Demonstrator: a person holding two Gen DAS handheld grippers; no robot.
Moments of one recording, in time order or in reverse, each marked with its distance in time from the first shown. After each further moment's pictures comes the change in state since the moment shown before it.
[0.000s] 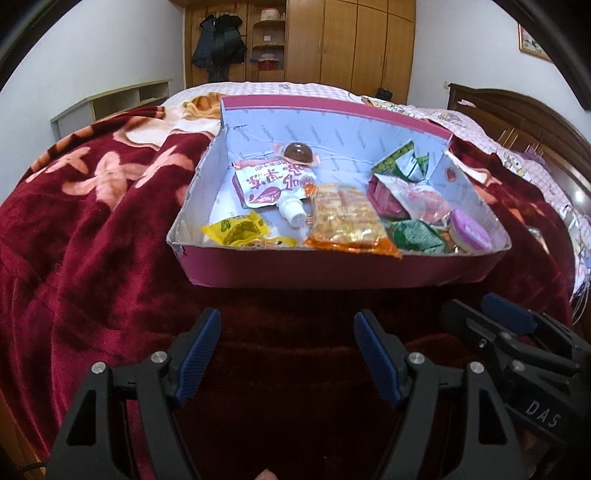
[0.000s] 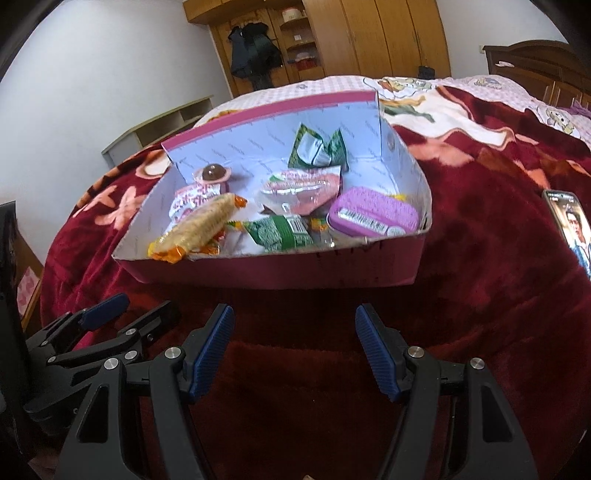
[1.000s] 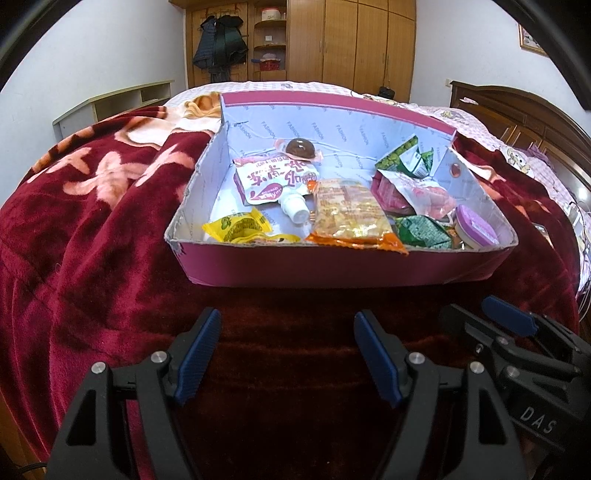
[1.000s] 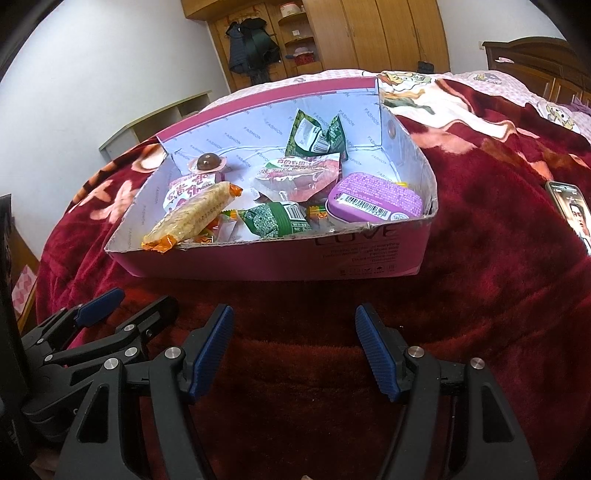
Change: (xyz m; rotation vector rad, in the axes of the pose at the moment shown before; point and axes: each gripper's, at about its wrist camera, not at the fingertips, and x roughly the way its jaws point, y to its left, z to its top) left arm 0.003 0.000 -0.001 0.003 -0.001 0.008; right arm 0.006 0.000 -0.003 0.000 0.009 -0.005
